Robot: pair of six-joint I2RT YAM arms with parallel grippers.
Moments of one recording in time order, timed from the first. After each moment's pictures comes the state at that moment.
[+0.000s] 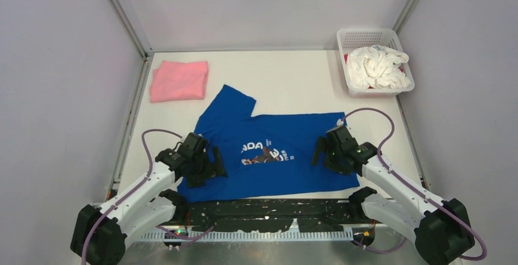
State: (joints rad) left arm -0.50 0.89 0.45 -0.73 0.11 -0.84; right arm 0.48 0.94 0.49 -0.70 0.08 0.76
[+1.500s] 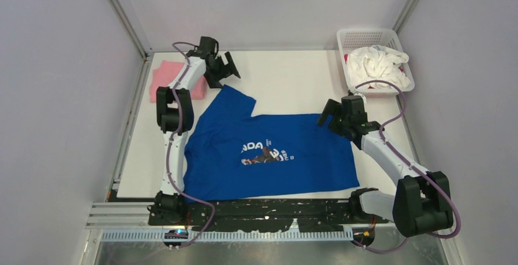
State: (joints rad) left arm -0.17 2.46 2.21 -0.75 0.26 -0.58; right arm 0.18 1.19 0.68 -0.28 0.06 0.57
